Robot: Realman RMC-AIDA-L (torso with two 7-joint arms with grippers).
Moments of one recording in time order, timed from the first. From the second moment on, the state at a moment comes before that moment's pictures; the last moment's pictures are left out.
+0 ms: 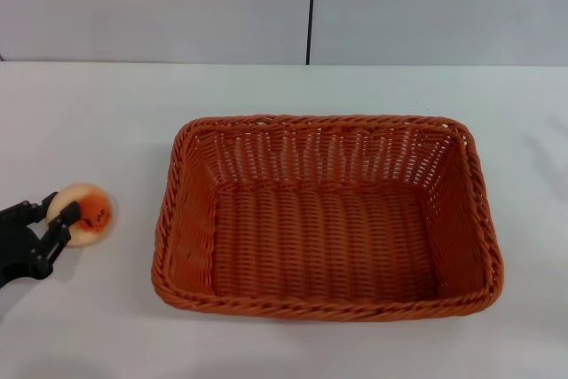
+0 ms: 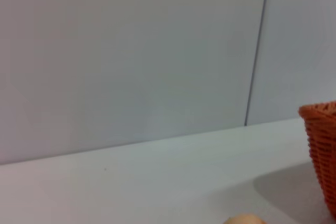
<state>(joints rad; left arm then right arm) -0.14 -2.07 0.50 0.39 1.72 1.40 -0.79 0.15 2.07 -0.84 -0.53 -0.97 -1.80 0.94</state>
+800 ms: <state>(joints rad) -0.22 -2.06 0.36 0.44 1.72 1.78 -0.91 0.15 2.07 -0.83 -0.53 -0.96 -1.81 0.94</state>
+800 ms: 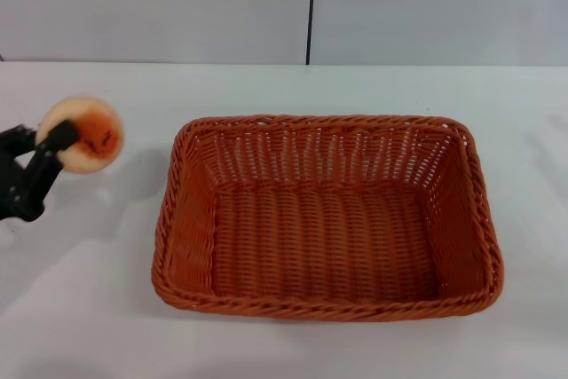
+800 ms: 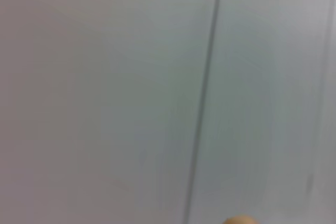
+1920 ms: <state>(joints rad) -0.39 -2.07 0.58 0.20 1.72 1.67 -0.83 0.15 2.07 -0.71 -0.41 -0.94 -1.87 0.94</state>
